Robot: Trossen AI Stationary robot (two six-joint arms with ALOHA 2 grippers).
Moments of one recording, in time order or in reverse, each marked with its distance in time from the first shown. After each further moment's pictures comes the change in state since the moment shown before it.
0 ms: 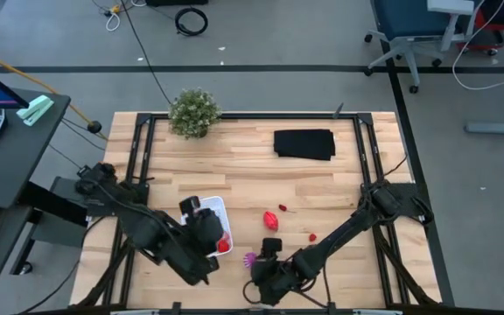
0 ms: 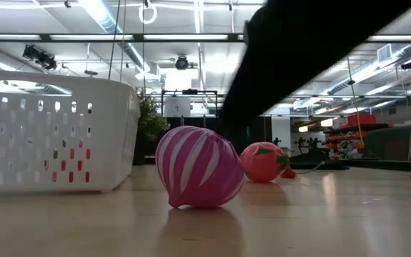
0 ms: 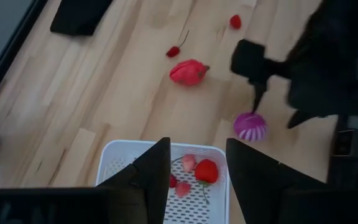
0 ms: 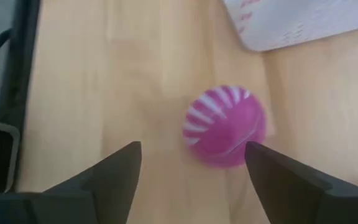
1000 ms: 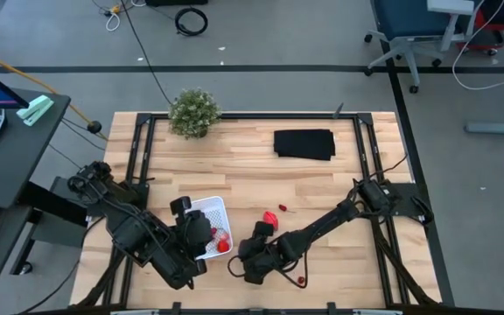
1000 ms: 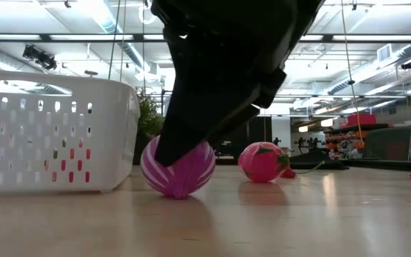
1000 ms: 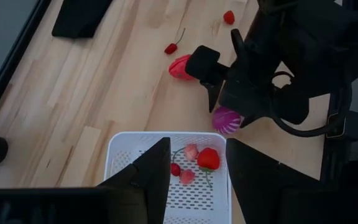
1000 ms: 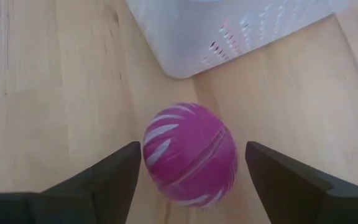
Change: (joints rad) left arm -0.055 -0.041 -0.001 -0.052 -0.011 -0.002; right arm -0.137 0.047 0.002 0.045 -0.010 0.039
